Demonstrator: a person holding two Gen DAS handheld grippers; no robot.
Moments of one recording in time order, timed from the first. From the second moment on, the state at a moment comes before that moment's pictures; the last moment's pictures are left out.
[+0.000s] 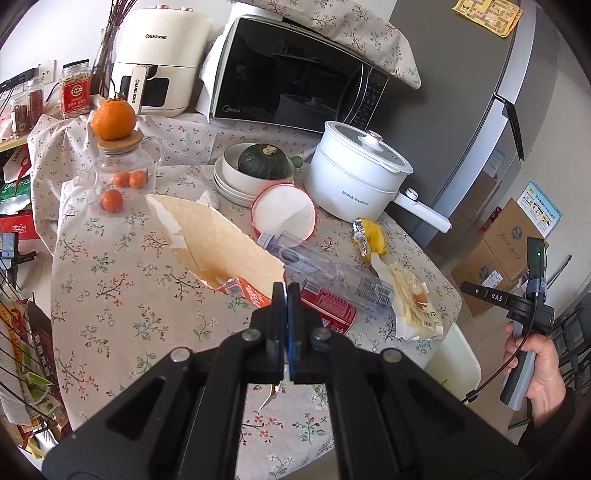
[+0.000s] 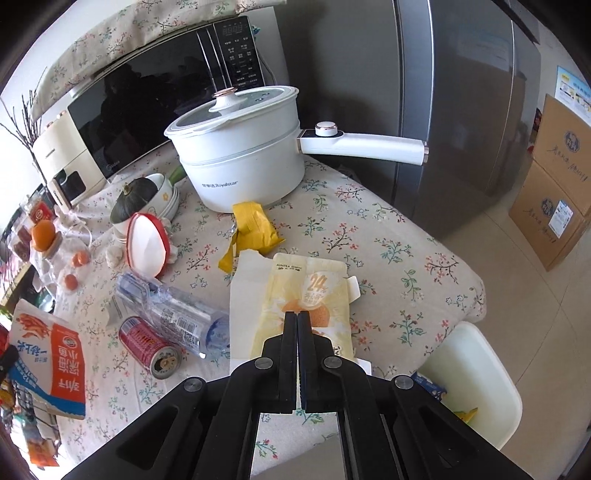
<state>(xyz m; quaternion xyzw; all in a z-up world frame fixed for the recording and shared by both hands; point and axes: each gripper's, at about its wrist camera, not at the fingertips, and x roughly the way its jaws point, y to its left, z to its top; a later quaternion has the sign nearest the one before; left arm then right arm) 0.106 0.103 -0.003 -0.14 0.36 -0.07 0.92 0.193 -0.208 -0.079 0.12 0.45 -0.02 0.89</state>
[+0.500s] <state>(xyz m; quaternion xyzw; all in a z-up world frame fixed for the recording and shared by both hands) 0.115 0.095 -0.022 -0.14 0.39 -0.08 0.91 0.229 -0.214 -0.168 0.14 0.54 -0.04 0.83</state>
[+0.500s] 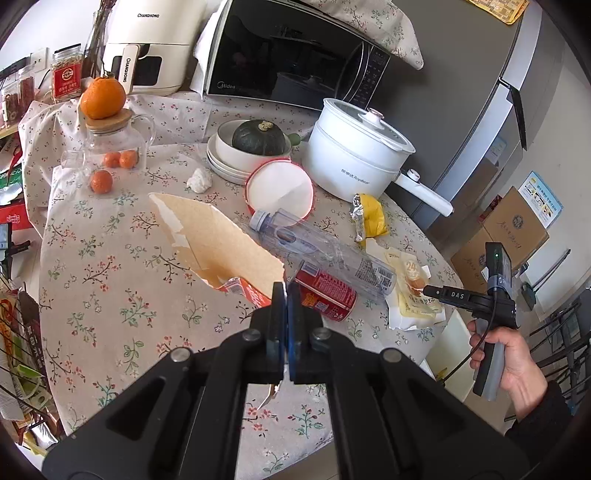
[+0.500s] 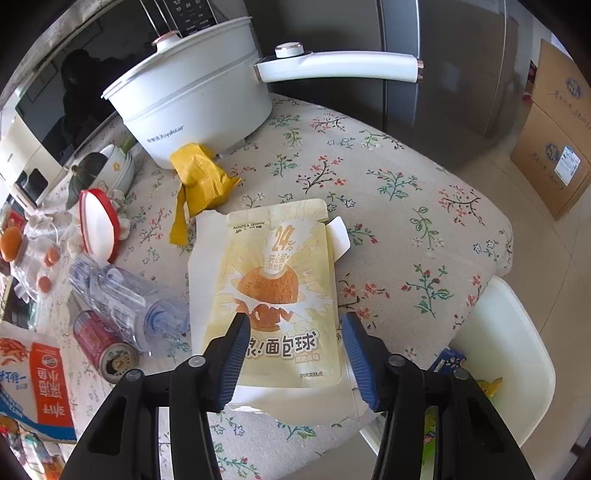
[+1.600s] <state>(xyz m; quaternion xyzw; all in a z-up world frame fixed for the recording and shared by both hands) 0.107 0.044 0.001 -0.14 0.36 -0.14 0.91 0.171 -0.241 -0.076 0.18 0.45 0.04 0.87</state>
